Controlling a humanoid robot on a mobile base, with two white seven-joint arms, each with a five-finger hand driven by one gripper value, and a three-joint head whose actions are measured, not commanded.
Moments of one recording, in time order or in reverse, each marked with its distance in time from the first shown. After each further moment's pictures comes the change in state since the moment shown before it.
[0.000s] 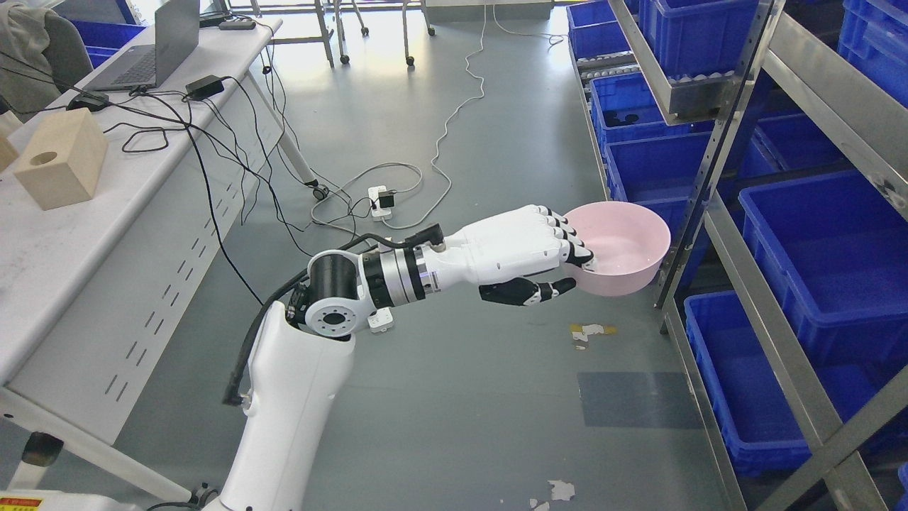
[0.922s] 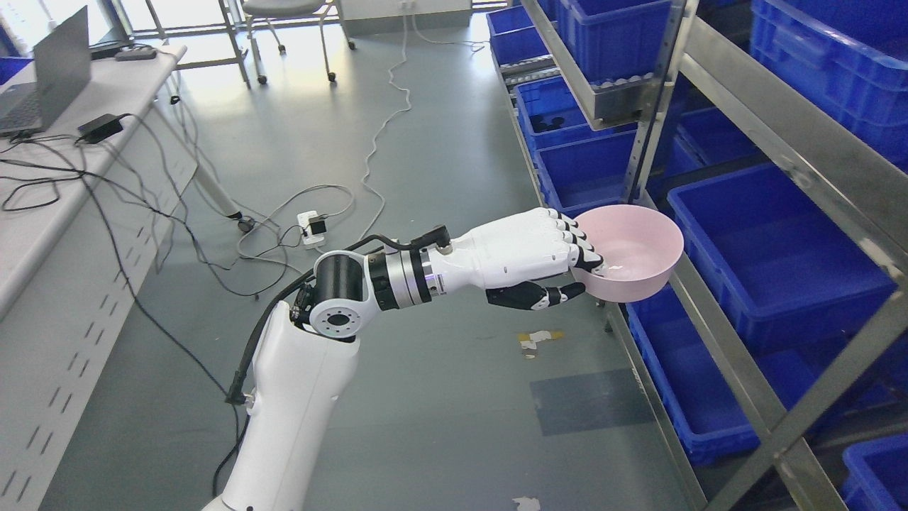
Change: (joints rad) left arm -0.005 0.000 -0.023 -0.009 0.031 0.000 0.000; right arm 0.000 0.000 0.000 0.000 0.000 0.000 0.000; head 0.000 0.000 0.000
